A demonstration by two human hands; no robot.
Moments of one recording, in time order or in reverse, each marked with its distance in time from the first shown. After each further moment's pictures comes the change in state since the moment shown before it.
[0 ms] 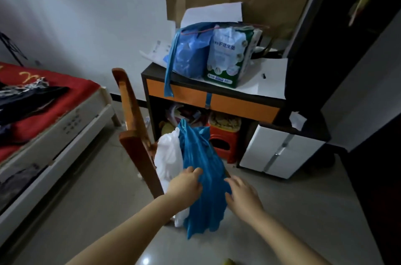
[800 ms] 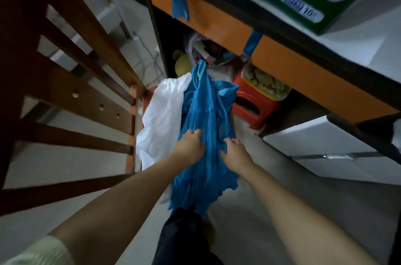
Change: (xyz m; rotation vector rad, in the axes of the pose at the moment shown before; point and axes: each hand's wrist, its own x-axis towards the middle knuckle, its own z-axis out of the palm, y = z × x) left_hand 0.282 -0.082 0.124 -0.317 -0.154 -0.523; right_hand 0.347 0.092 0.093 0.014 -0.480 0.023
